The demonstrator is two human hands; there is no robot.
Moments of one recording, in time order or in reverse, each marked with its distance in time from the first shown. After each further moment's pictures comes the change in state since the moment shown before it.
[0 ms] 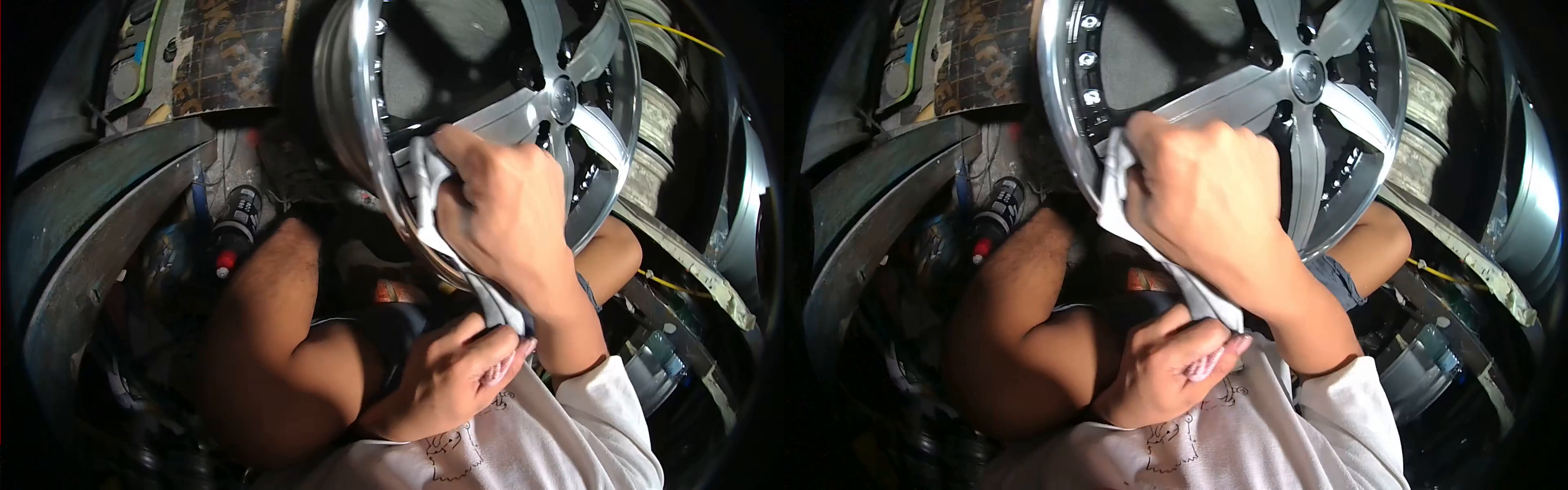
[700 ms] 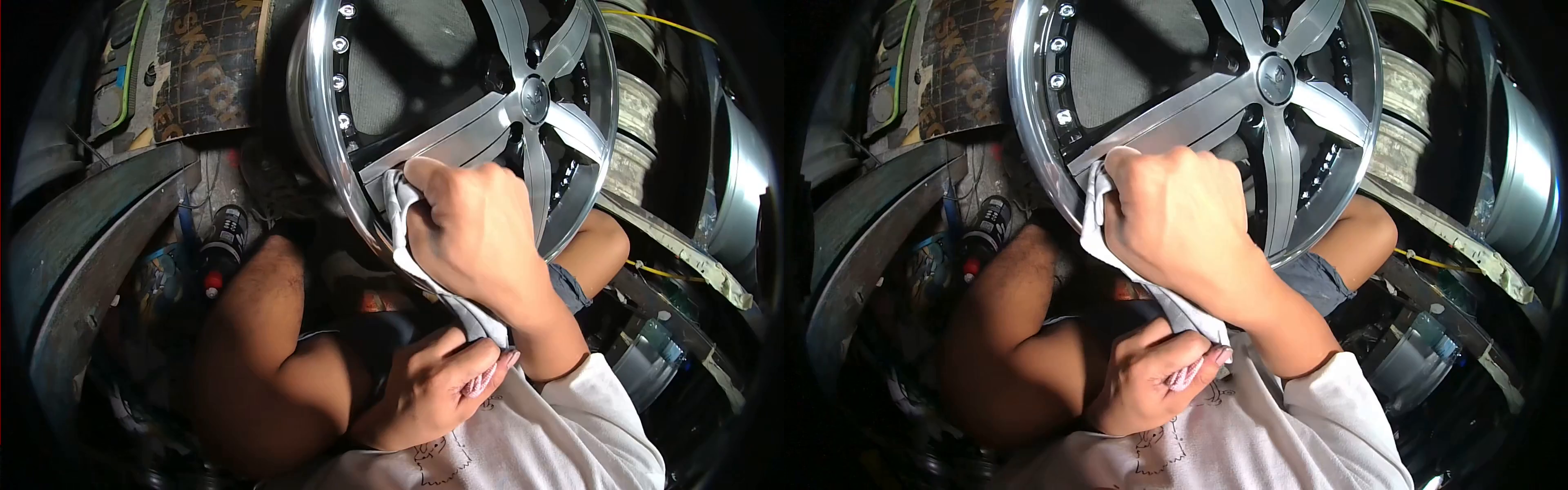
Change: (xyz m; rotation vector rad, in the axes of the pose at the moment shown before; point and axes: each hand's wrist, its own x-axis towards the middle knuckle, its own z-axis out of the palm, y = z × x) left_hand -0.006 0.000 -0.005 0.044 -0.080 0.010; right_hand -0.007 -0.001 0.001 0.077 -0.049 0.057
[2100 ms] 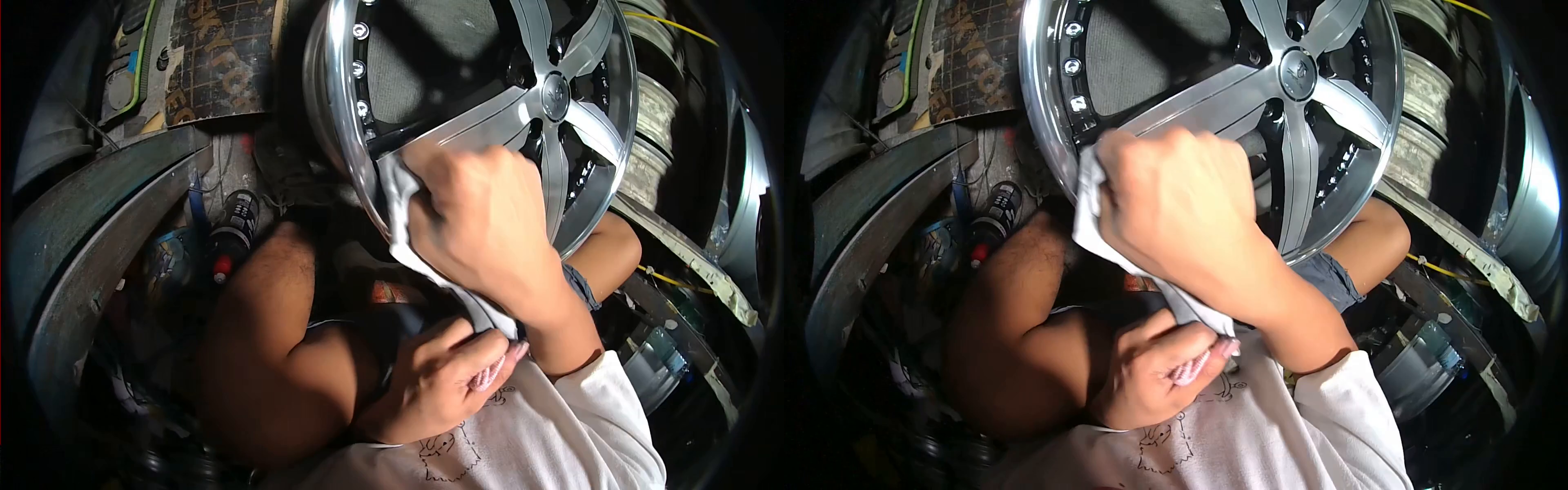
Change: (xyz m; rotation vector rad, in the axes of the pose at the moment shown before) left_hand 0.005 0.003 0.002 -0.030 0.044 -0.032; right_hand 0.007 -0.004 -0.001 -0.025 -0.004 -0.035
